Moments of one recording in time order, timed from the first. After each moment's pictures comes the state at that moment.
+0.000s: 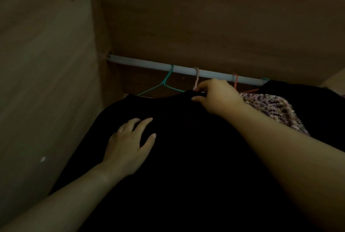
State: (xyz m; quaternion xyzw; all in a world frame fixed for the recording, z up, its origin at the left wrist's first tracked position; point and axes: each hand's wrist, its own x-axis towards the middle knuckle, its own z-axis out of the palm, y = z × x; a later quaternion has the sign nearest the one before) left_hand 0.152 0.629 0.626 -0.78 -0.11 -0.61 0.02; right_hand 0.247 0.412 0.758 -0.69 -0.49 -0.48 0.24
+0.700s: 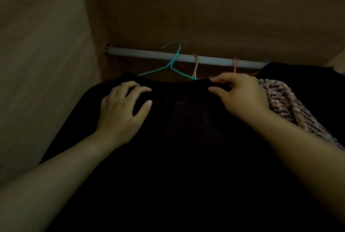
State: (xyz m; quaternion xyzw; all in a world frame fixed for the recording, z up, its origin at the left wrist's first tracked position) left_hand 0.118 0.601 0.640 -0.65 -0.05 -0.75 0.14; right_hand 0.266 0.385 0.693 -0.55 -0.43 -0.59 0.41
